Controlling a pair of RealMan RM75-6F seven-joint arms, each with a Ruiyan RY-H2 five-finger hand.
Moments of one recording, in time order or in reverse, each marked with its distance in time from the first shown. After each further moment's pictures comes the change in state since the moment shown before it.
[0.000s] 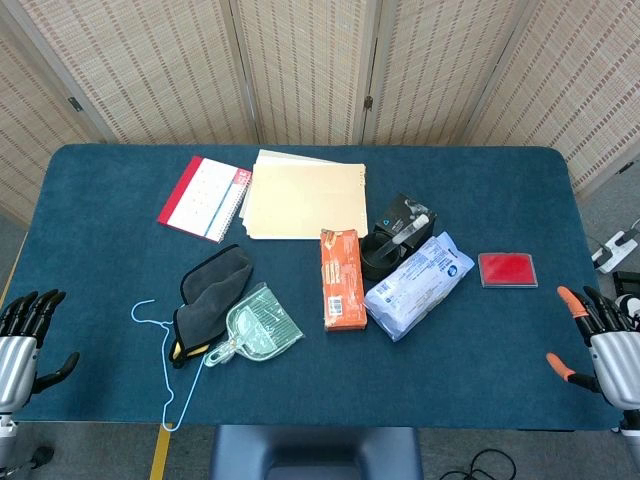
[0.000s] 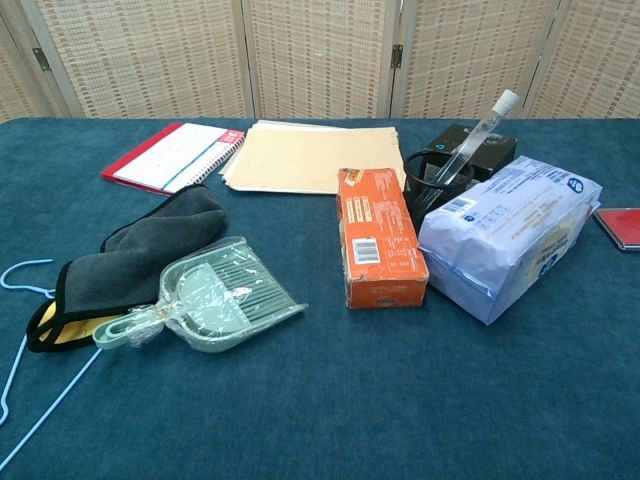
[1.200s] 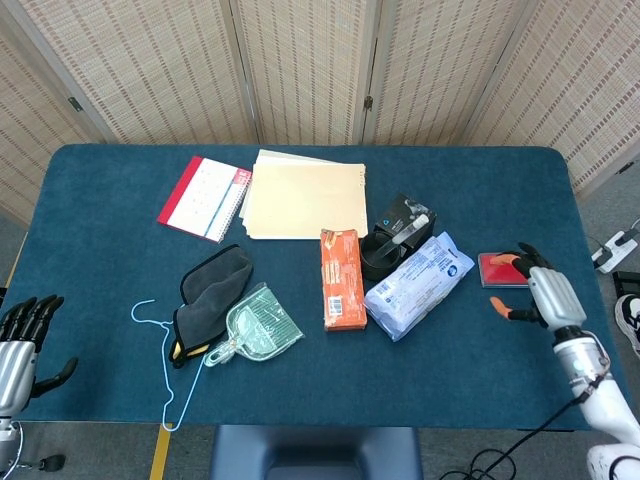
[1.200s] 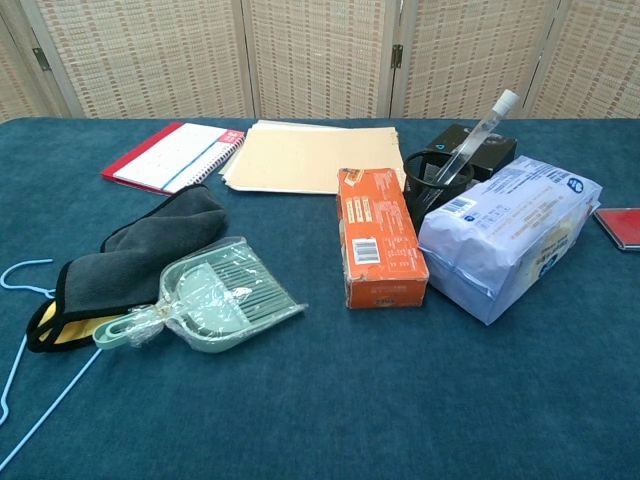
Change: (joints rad) left arm 0.015 -0.012 0.013 0.026 -0.002 0.004 -0.028; right arm 0.305 -0.044 0.197 -0.078 0.362 -0.537 0.133
